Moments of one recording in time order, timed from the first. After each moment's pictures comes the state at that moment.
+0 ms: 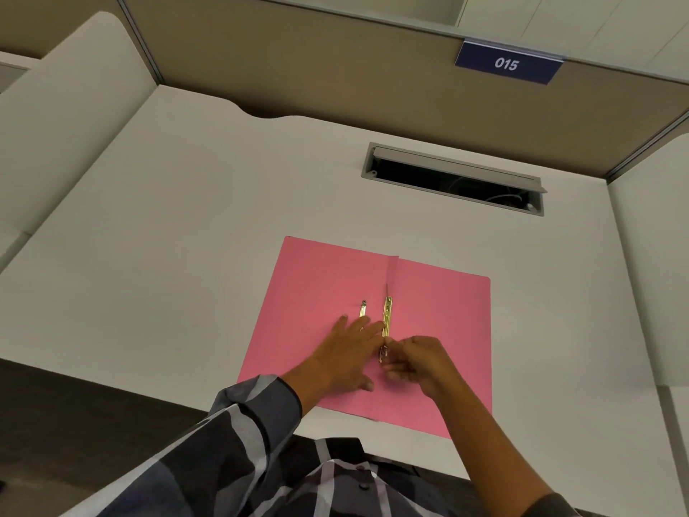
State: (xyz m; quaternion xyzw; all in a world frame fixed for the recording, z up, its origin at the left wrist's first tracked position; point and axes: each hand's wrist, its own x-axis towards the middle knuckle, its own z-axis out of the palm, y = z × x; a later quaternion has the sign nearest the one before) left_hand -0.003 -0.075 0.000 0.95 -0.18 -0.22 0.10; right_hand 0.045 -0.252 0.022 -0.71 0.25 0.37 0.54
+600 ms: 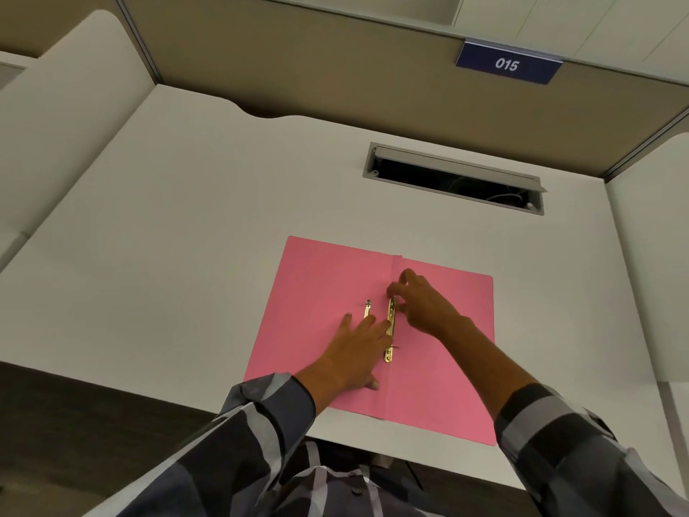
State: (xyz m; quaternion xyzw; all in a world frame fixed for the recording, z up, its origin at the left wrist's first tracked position) left_hand 0.004 -0.085 0.001 0.96 -0.20 -0.21 0.04; right_hand 0.134 -0.243 0.027 -0.93 -0.32 0.18 0.07
